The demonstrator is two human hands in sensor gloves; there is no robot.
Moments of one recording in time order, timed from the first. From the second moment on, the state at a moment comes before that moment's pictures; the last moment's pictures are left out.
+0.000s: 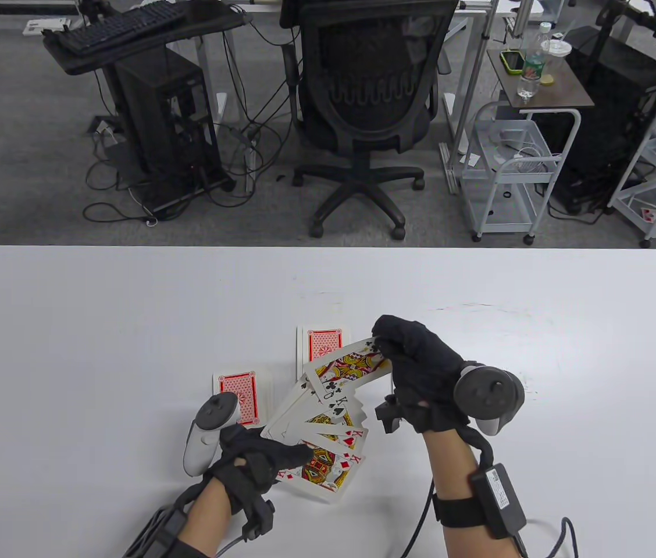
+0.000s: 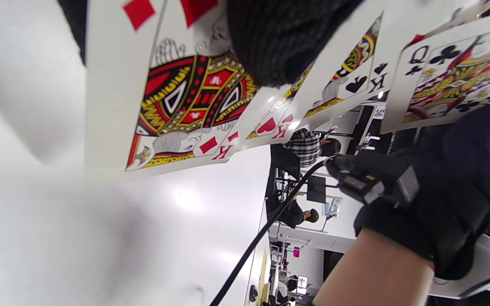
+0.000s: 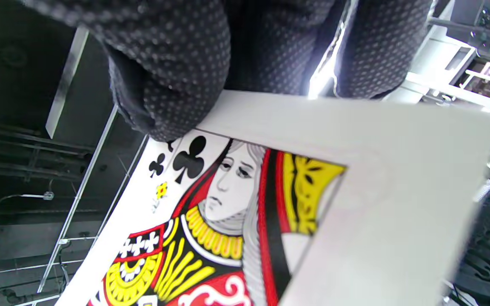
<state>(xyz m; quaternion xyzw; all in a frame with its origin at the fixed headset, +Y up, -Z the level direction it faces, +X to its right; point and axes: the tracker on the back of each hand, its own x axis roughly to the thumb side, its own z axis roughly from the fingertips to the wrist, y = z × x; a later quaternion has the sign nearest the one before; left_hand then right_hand) -0.154 -0.776 -0.336 -0.32 -0.15 0.65 0.67 0.149 -0.622 -0.357 0.18 -0.33 0.79 0.48</state>
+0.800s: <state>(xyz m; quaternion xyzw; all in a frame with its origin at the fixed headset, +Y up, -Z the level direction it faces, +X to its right) -0.159 -0.775 -0.337 -0.32 -0.15 0.67 0.66 0.150 -0.612 -0.347 0.21 -0.41 0.79 0.41</state>
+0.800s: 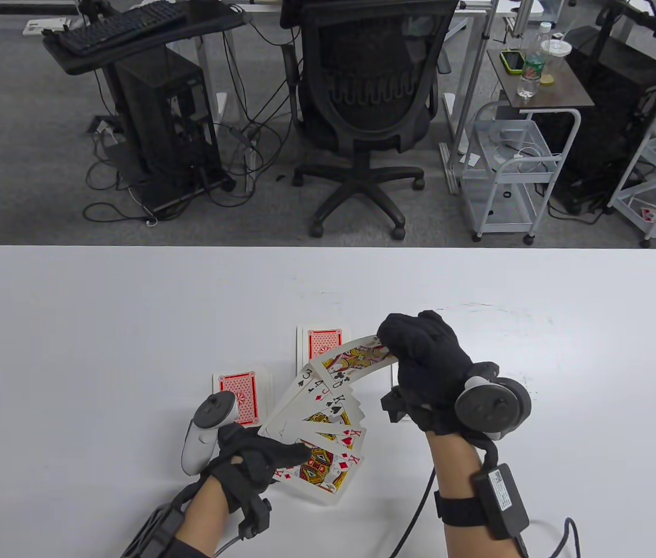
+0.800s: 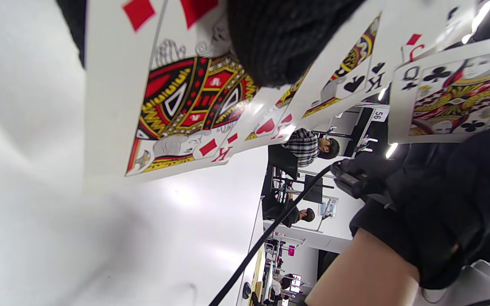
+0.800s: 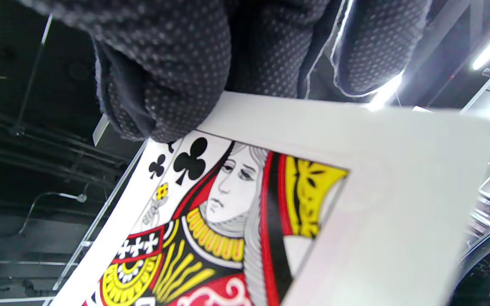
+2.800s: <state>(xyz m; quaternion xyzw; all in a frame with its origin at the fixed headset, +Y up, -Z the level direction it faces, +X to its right) -0.139 -0.778 -0.333 -0.25 -0.14 0.80 0.53 0.073 -0.713 -0.376 0.20 0.10 0.67 0.71</state>
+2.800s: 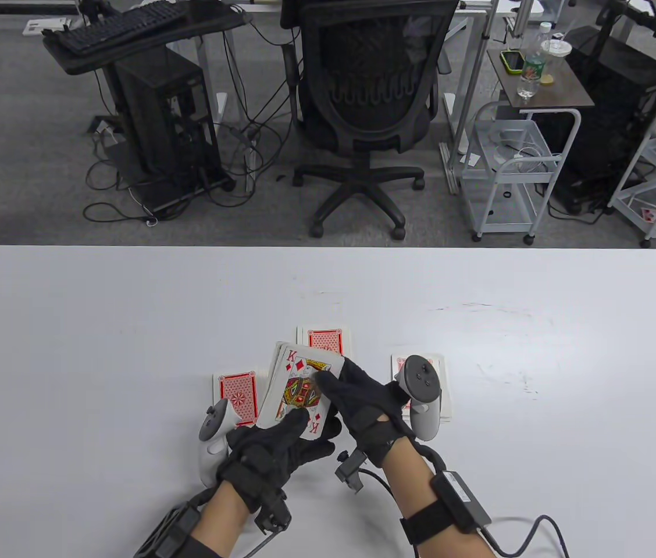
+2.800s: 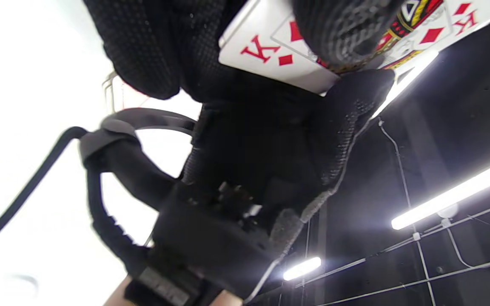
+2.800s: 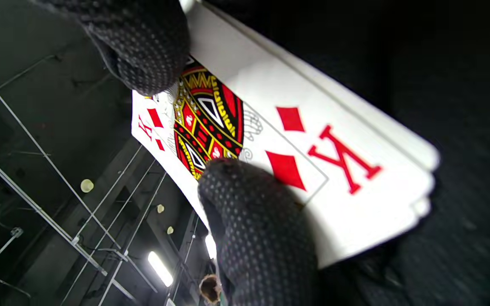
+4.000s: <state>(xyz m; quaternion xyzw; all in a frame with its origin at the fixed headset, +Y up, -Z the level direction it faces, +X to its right) -0.154 -0.781 -0.338 -0.16 -0.05 0.63 0.76 0.079 -0.760 -0.345 0.08 0.16 0.80 0.58</state>
